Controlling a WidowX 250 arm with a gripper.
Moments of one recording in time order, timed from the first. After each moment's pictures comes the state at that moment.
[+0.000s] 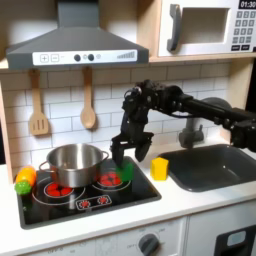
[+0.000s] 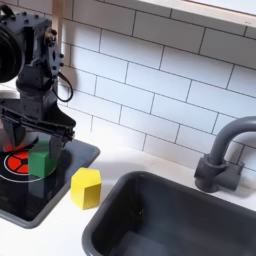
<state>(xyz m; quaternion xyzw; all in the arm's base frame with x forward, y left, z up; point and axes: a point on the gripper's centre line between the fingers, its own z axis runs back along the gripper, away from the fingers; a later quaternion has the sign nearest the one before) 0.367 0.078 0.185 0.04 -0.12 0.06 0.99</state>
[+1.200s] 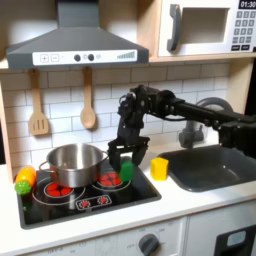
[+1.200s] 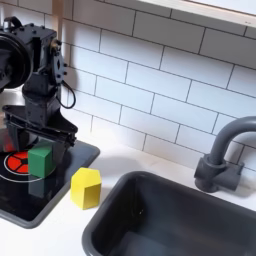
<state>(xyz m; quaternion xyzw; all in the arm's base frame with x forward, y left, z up) 0.379 0.080 0.168 0.04 -0.11 0.05 0.99</state>
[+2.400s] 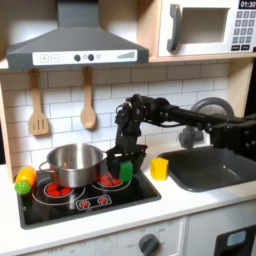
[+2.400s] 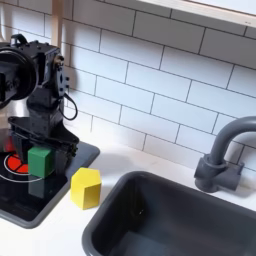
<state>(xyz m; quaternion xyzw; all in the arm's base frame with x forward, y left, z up) 0.386 0.081 0.145 0.03 -0.09 0.04 0.99</state>
